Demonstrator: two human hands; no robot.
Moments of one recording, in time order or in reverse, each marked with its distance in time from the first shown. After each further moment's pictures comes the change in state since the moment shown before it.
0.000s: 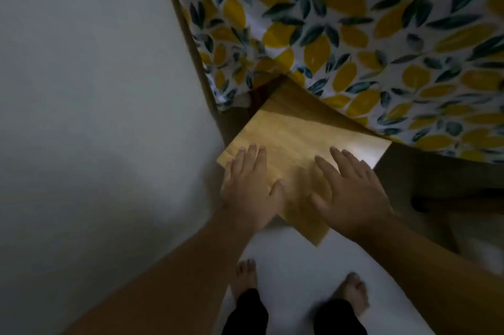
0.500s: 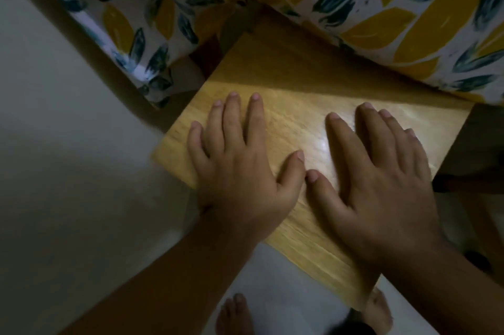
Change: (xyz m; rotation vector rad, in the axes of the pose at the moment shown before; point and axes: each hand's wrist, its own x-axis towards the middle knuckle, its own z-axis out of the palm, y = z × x) left_hand 0.123 -0.006 0.088 0.137 0.308 0.128; right_hand 0.097 0.018 0.084 0.067 0.390 0.194
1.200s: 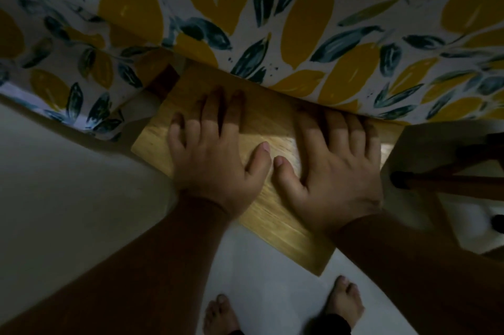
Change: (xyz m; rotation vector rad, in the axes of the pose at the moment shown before) left_hand 0.070 0.040 0.004 0.047 0.023 0.087; right_hand 0.061 0.033 -0.017 -0.042 0.146 0.074
